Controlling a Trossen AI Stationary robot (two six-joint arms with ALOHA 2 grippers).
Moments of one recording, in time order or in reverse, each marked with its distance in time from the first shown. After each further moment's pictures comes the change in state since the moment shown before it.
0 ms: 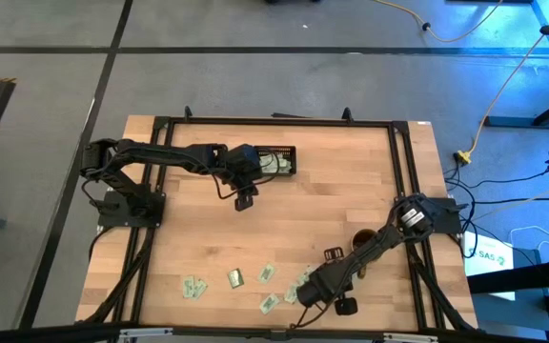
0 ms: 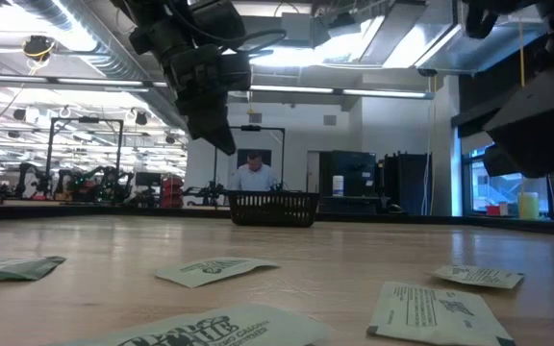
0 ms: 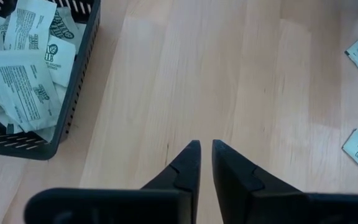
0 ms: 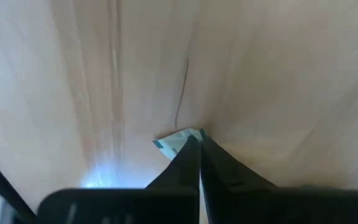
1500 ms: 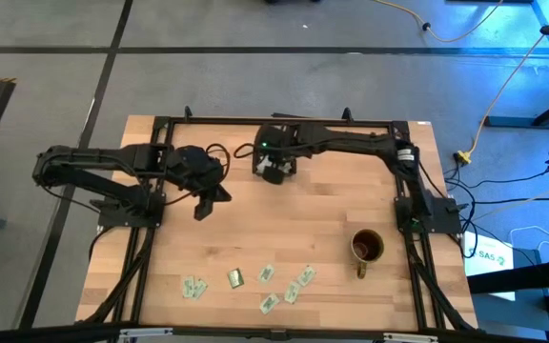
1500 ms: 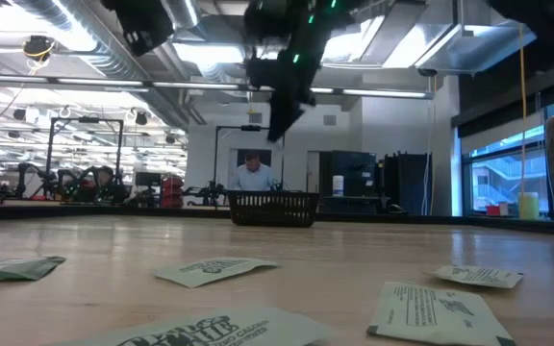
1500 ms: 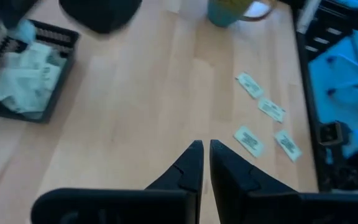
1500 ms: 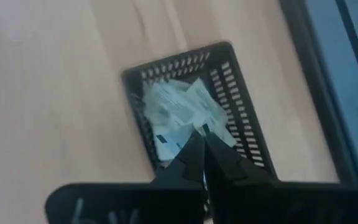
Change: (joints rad) left arm -0.194 -0.494 -0.001 -0.246 -0.066 -0.204; right arm -0.822 -0.105 0.356 0.285 0.431 -0.379
